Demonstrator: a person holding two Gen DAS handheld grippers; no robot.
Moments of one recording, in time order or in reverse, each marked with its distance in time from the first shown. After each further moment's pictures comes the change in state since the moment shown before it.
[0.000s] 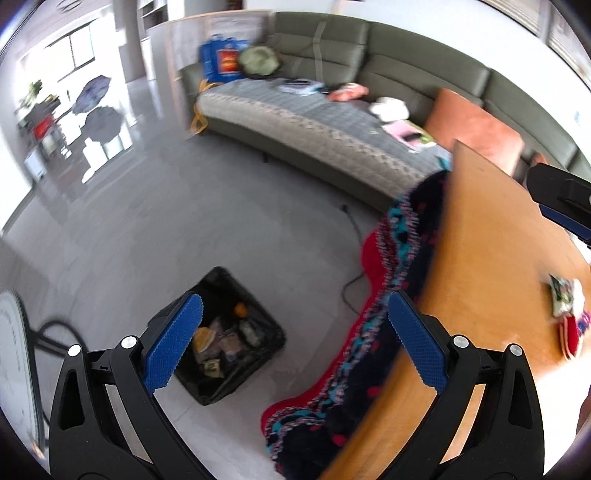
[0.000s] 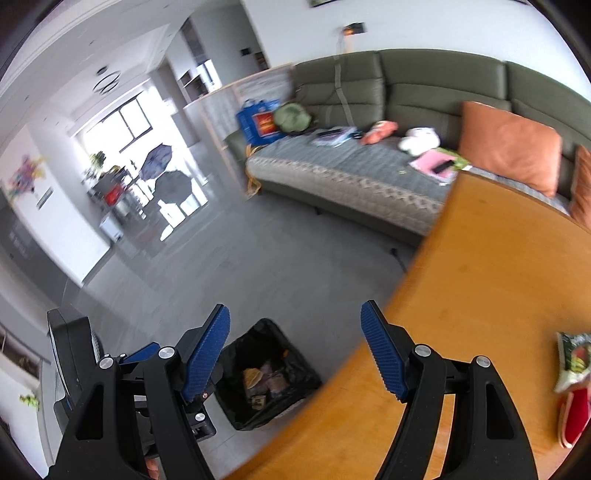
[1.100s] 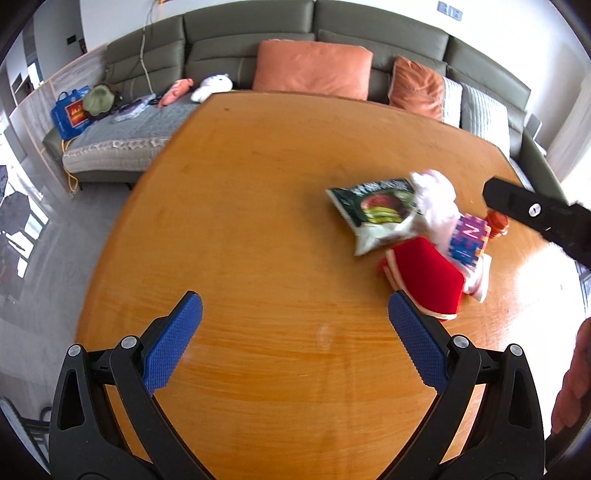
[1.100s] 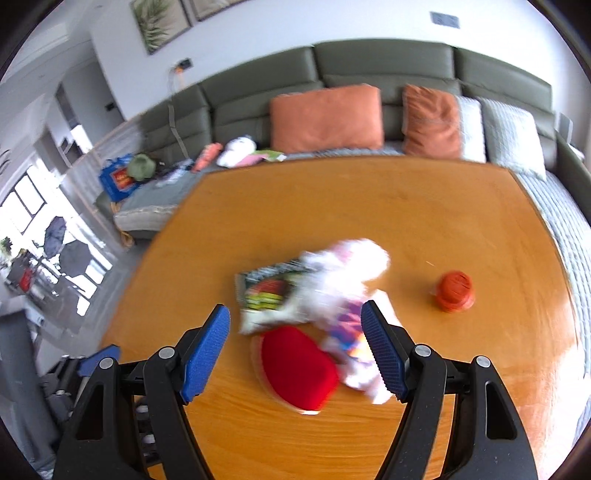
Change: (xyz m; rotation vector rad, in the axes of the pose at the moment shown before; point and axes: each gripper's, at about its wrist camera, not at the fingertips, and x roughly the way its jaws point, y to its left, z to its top) left arm -0.014 -0.339 -0.073 0.390 0.072 -0.246; right arm -0.161 -0.321 -0.108 0.323 -0.083 -0.383
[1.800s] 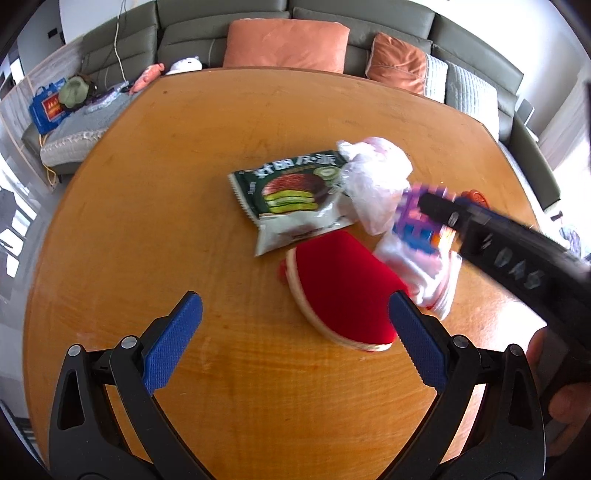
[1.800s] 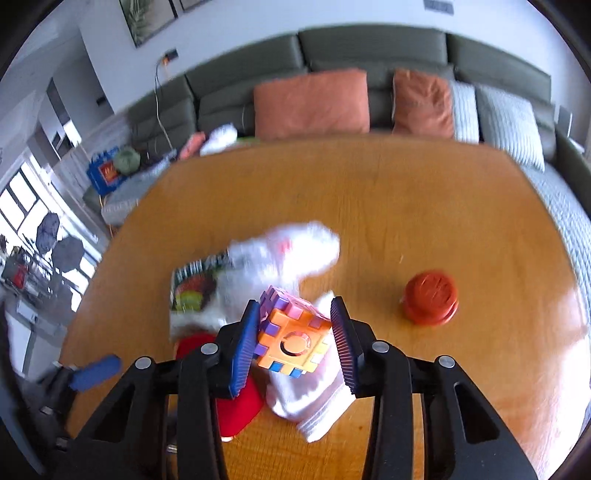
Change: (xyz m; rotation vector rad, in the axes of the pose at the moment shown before) left arm 0.044 -0.077 0.009 0.006 0.072 -0.051; right arm 0.038 -0.056 0.002 -0.006 -0.002 0.001
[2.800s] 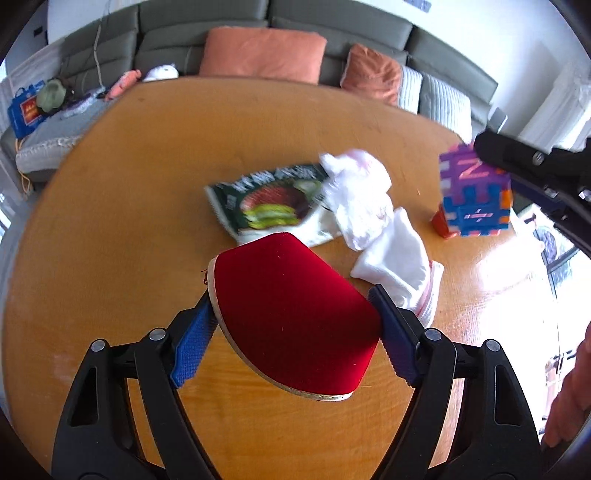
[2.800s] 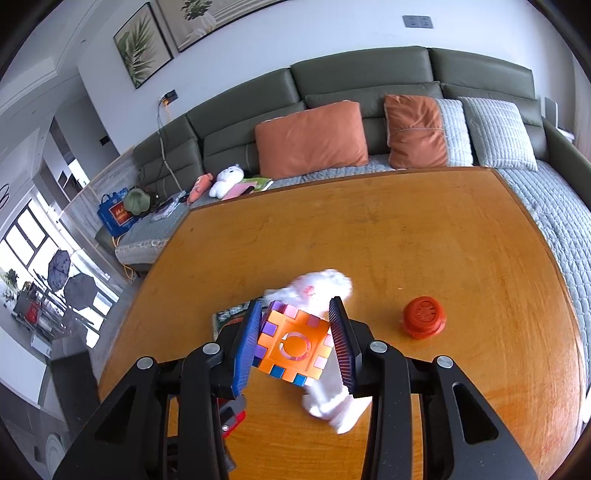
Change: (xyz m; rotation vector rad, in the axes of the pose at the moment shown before) left arm -0.008 0.017 0.012 0.009 -0.051 -0.119; right arm -0.052 0.020 0.019 0.078 -0.097 0.043
